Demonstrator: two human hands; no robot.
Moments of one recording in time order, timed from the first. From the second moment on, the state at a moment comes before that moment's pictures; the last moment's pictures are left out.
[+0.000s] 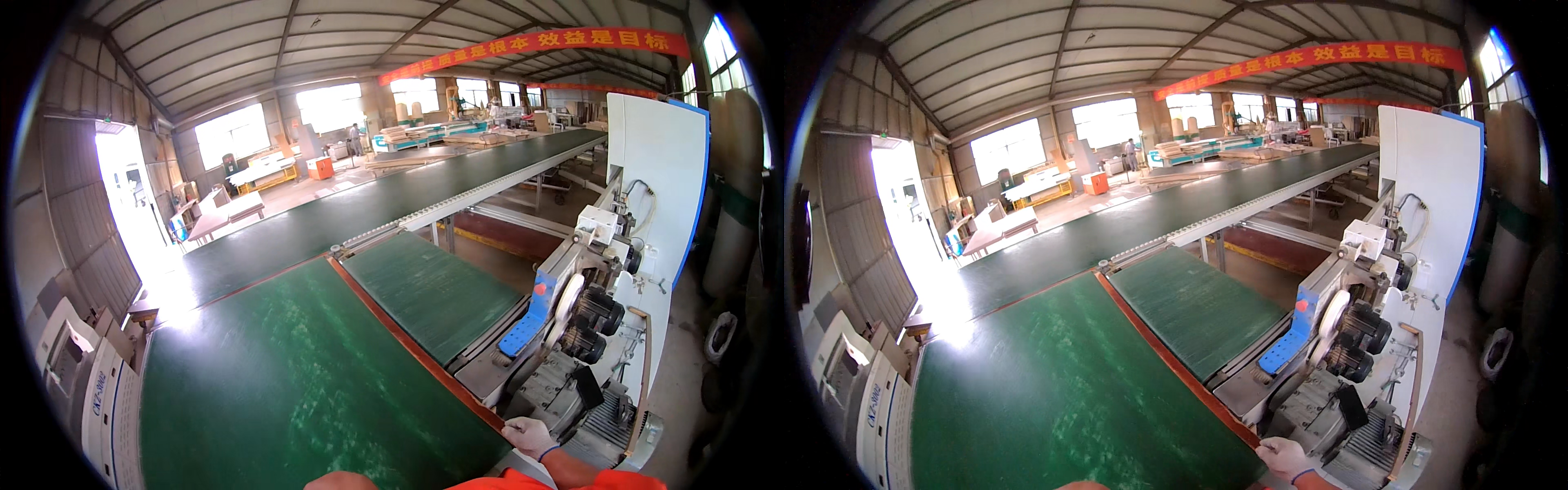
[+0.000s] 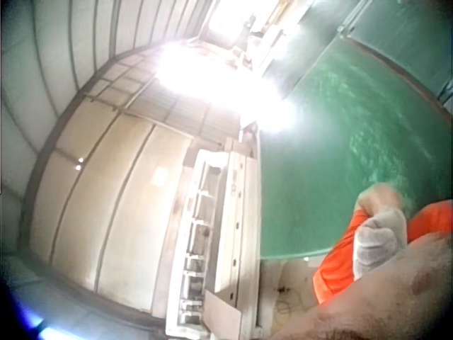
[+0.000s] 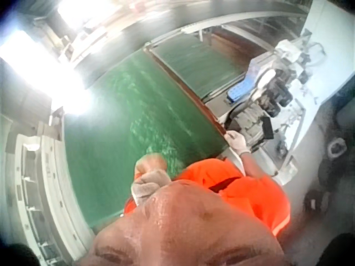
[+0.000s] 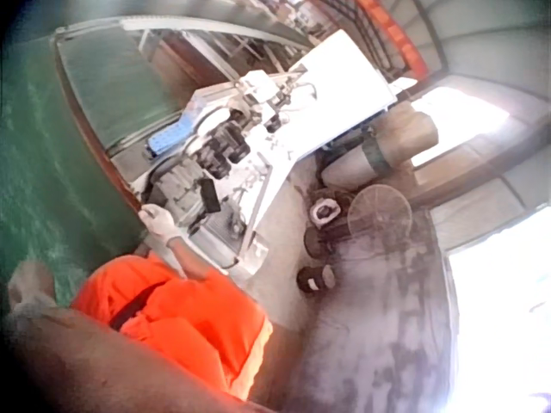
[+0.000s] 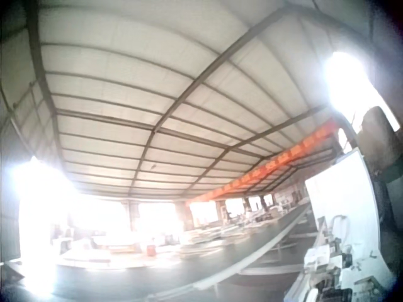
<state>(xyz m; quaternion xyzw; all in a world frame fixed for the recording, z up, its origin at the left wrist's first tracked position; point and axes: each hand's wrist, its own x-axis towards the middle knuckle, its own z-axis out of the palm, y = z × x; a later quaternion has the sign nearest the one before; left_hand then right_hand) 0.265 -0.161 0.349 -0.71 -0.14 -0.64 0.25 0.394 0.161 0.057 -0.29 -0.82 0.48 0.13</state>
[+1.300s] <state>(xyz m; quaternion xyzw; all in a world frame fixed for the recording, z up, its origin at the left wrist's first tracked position) 0.204 -0.131 0.117 -0.28 -0.85 -0.45 0.03 0.311 0.220 0.031 0.02 -0.96 0.20 0.20</state>
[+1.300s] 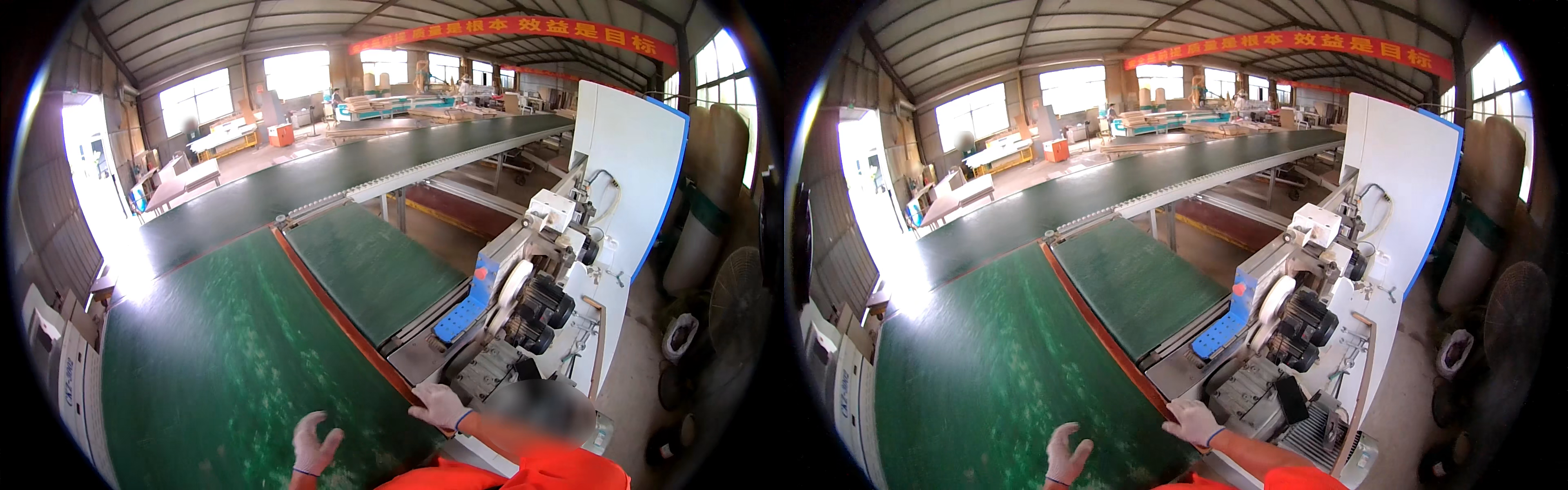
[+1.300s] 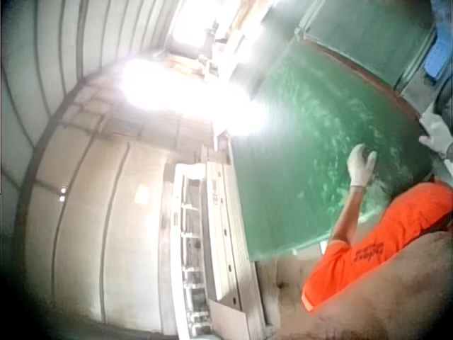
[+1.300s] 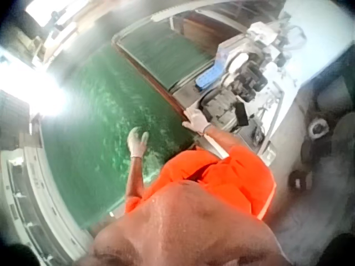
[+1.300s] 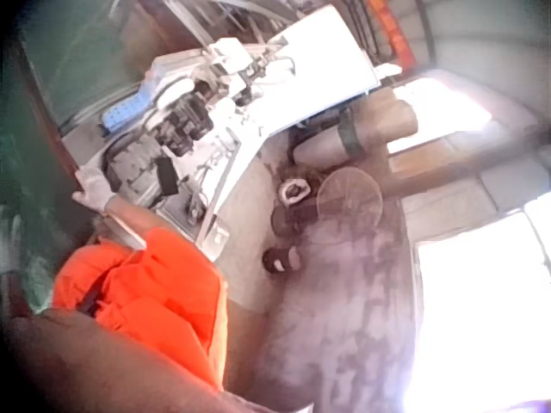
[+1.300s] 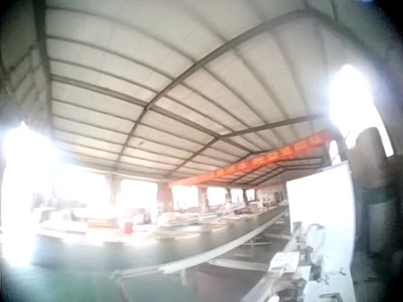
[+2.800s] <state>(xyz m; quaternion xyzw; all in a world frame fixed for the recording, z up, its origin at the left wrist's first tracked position) 0.134 -0.182 0.000 -0.14 -0.95 -0.24 0.16 0.305 0.173 0.009 -0.11 -0.96 0.14 0.23</state>
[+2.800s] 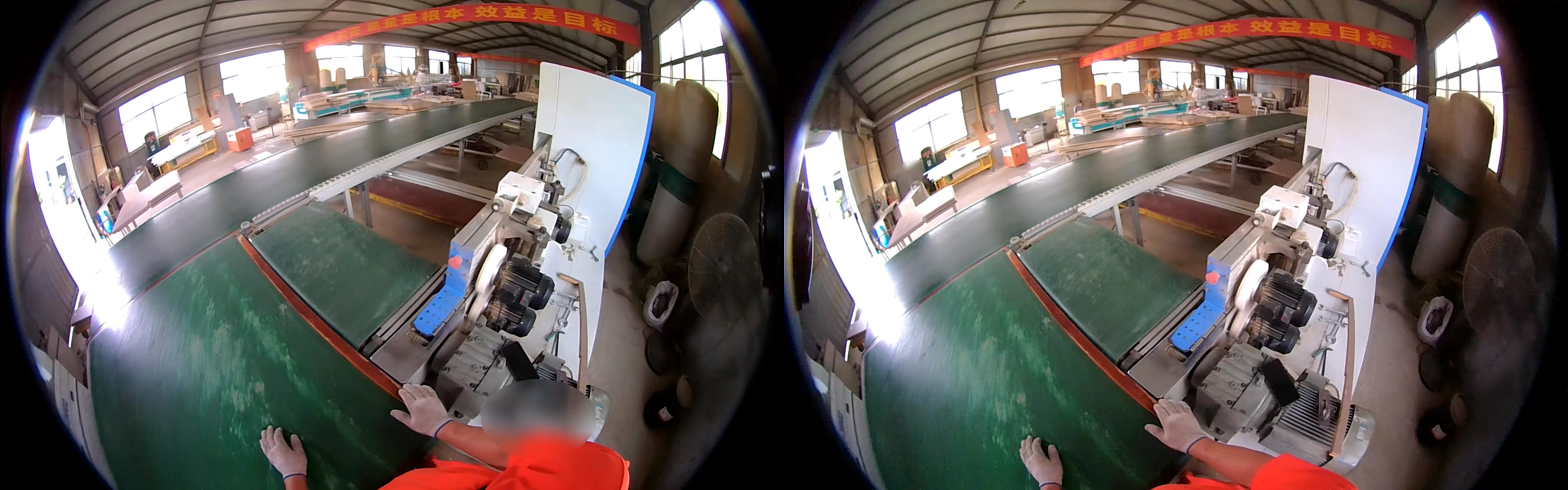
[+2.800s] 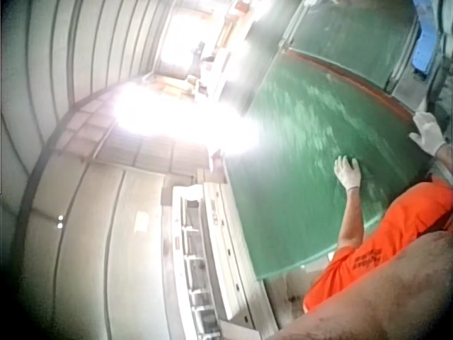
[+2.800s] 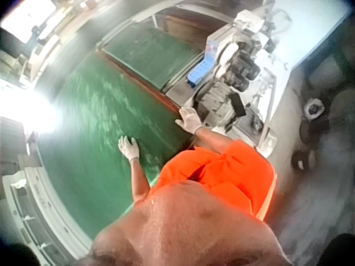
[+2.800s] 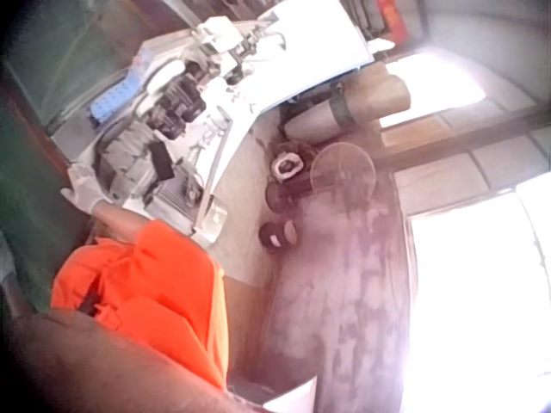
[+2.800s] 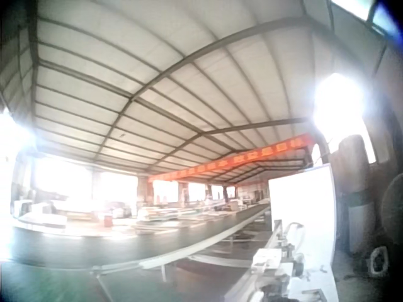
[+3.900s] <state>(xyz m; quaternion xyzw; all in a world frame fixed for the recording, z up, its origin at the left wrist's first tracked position) 0.133 -0.198 -0.011 -0.15 -0.94 -0.23 0.21 0.297 0.168 -0.007 -0.09 -0.96 0.13 0.23</state>
